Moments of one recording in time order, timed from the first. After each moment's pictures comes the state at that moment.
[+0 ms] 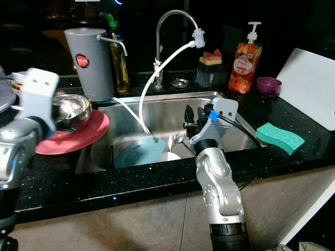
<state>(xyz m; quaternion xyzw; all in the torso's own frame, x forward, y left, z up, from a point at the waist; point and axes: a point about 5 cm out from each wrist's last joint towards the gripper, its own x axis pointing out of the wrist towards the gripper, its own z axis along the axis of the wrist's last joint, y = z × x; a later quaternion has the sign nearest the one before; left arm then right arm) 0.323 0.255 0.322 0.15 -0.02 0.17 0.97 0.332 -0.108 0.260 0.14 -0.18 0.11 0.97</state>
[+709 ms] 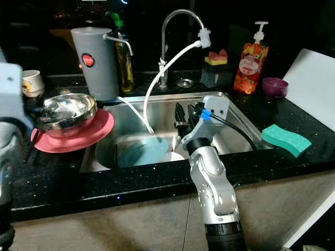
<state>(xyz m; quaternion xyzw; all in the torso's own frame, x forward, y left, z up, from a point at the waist) 0.295 0.269 0.312 0.09 -0.11 0.22 0.97 0.330 -0.094 0.264 0.14 -0.19 0.14 0.96</state>
